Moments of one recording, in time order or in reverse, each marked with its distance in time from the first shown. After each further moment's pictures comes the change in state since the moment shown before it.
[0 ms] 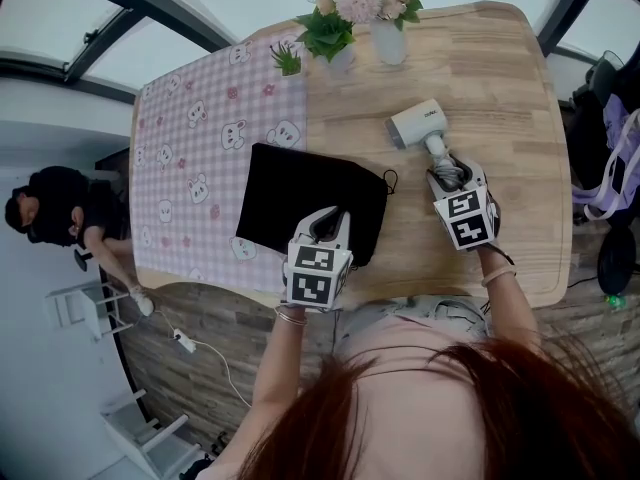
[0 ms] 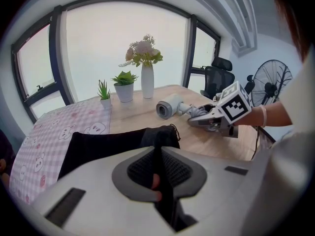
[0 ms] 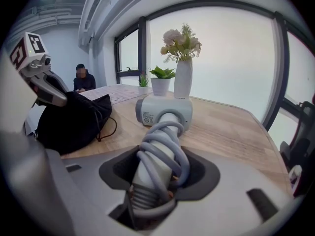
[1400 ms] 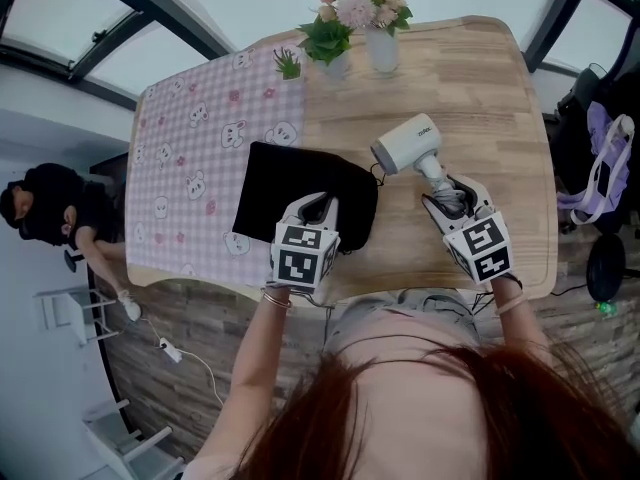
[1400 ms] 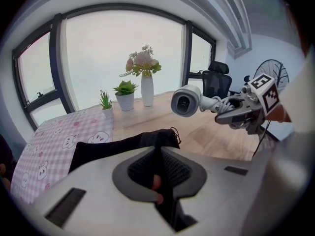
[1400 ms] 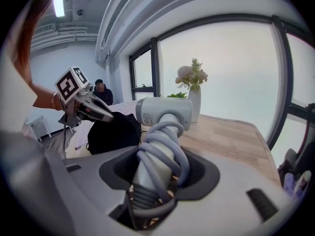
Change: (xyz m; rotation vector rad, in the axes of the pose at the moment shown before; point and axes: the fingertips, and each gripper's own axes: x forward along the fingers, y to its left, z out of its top) left arm -0.017 0.005 0.016 0.034 -0.069 0.005; right arm -0.107 0.042 0.030 -0.043 -0.155 0.148
